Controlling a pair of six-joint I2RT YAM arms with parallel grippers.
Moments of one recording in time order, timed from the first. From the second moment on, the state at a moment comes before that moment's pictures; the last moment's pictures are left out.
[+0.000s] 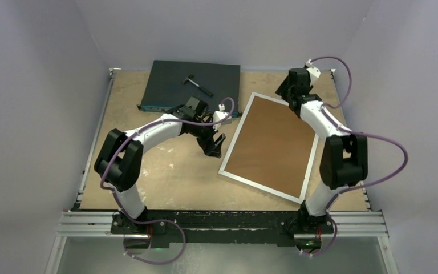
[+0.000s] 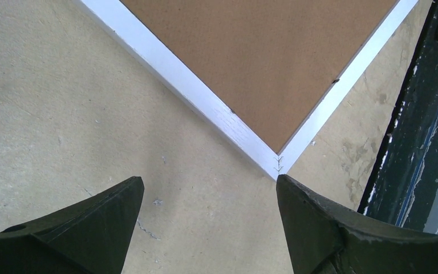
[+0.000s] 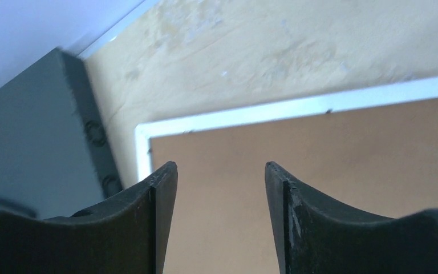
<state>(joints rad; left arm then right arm) -0.55 1.76 1.23 -0.53 0.63 0.35 0.16 1.67 1.29 -0.21 0.33 0.63</state>
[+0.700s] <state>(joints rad) -0.48 1.90 1.38 -0.51 0.52 0.38 -0.10 1.89 1.46 -0.23 0.33 0.58</state>
